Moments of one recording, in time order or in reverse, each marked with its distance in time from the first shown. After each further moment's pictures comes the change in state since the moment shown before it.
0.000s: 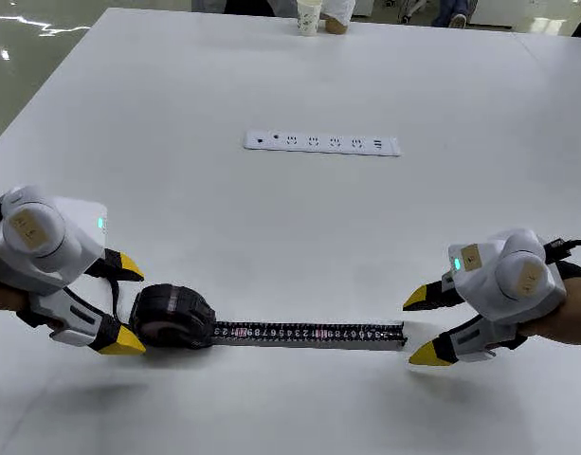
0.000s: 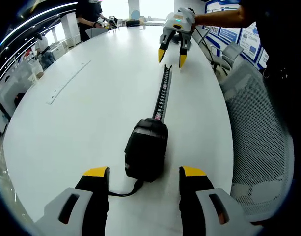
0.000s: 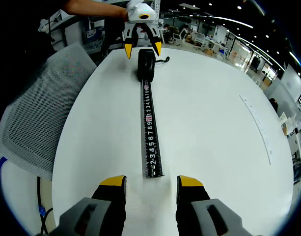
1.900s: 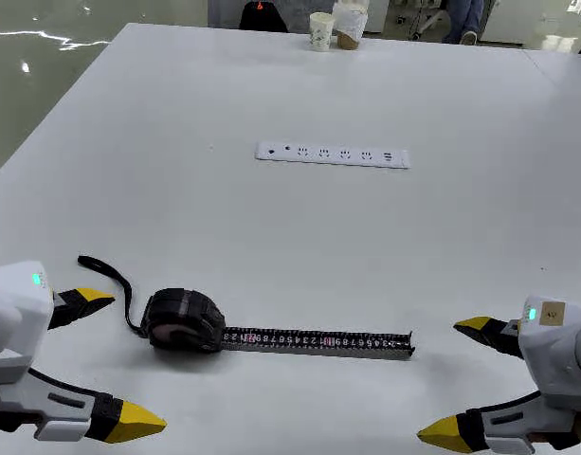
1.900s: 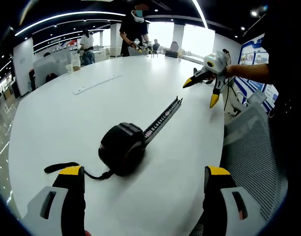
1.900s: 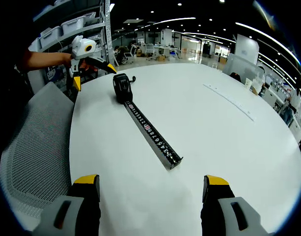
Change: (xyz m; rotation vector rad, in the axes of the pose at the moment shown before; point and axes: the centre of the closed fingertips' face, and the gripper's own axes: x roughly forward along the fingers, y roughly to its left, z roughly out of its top) left arm -0.025 -0.054 0.007 -0.341 -0.282 0.186; right arm -0.024 0.046 0.005 0.391 -0.193 -0.217
